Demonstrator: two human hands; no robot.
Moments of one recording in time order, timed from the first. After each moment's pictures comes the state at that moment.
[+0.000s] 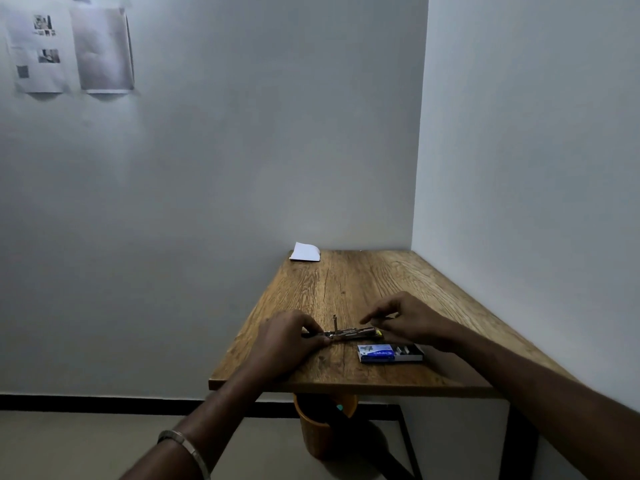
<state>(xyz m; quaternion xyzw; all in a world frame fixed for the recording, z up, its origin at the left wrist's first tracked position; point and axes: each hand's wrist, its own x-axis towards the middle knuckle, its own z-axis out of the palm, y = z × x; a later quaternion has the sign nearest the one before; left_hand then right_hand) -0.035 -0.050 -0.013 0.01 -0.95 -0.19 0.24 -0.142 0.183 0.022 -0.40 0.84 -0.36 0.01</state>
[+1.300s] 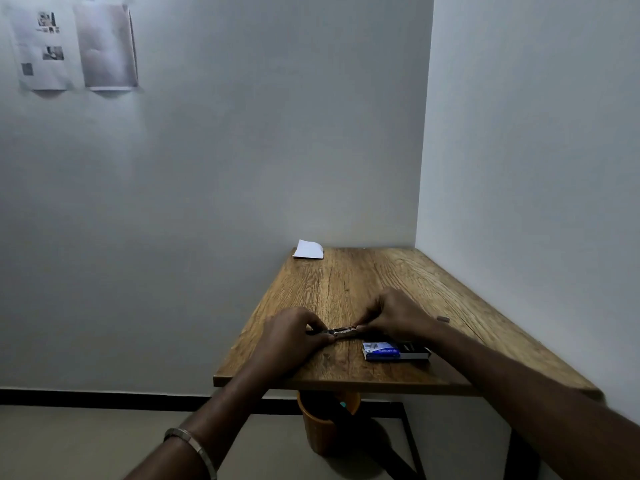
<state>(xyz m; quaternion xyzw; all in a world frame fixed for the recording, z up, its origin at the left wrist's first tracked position) -0.035 -0.051 -0.013 0.01 -0.95 -0.18 0.25 -0.136 0.152 0.022 -0.38 0.87 -0.32 0.01</state>
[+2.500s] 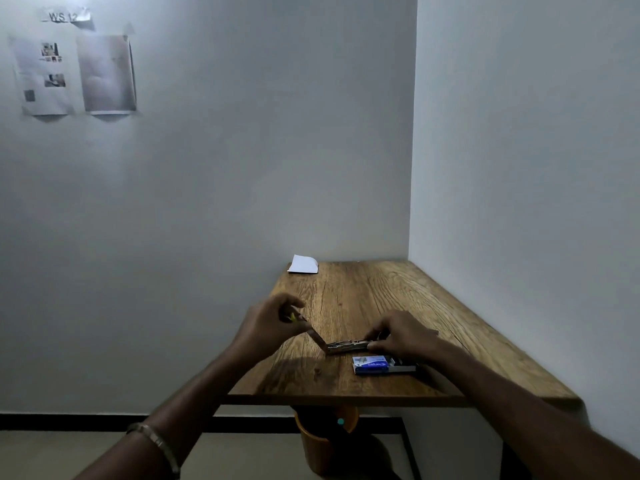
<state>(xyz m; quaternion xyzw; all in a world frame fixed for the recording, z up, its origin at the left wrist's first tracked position) -0.020 -0.063 0.023 -0.01 -0.88 -0.36 0.30 -0.148 0.180 0.010 -0.37 0.90 -0.23 -0.05</state>
